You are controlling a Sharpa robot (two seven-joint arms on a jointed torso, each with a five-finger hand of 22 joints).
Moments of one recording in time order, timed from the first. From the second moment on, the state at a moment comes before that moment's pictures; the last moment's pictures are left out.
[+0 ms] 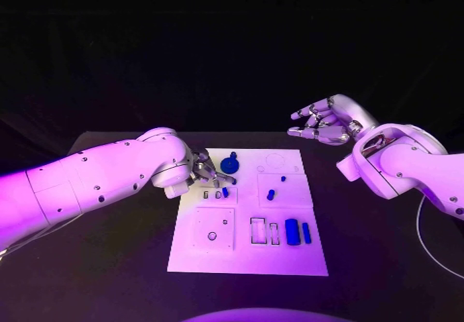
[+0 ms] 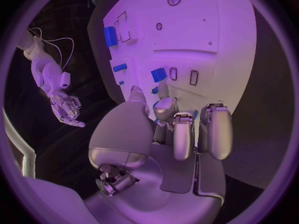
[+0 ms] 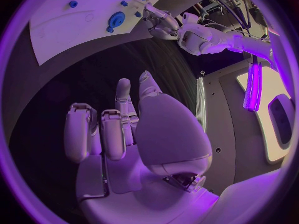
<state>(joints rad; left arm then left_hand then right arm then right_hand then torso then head) 1.28 -0.64 -0.02 1.40 -0.92 0.09 -0.68 1.17 0.01 -0.22 0.29 0.05 0.99 0.04 0.60 0.47 1.32 -0.03 1.13 1.05 1.47 -0.08 1.57 1.31 0.05 1.47 0.02 1.45 1.31 1.24 -0.98 0.05 1.69 -1.04 -0.52 -0.07 1.42 -0.07 -0.06 0.25 0.15 1.00 0.14 0.07 0.07 1.19 0.05 0.59 0.81 1.47 -0.02 1.46 1.31 0.08 1.42 0.08 1.42 1.23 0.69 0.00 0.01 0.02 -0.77</state>
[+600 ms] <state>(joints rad) 1.28 -0.59 -0.02 1.35 -0.97 0.18 -0.70 1.15 0.02 -0.23 0.29 0.05 0.98 0.03 0.63 0.49 1.33 -0.04 1.15 1.07 1.47 -0.09 1.57 1.31 0.05 1.47 0.02 1.47 1.31 1.24 -0.98 0.05 1.68 -1.05 -0.52 -0.09 1.41 -0.07 -0.07 0.26 0.15 1.00 0.14 0.07 0.07 1.19 0.05 0.59 0.81 1.47 -0.02 1.46 1.31 0.08 1.42 0.08 1.42 1.23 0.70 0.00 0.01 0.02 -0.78</state>
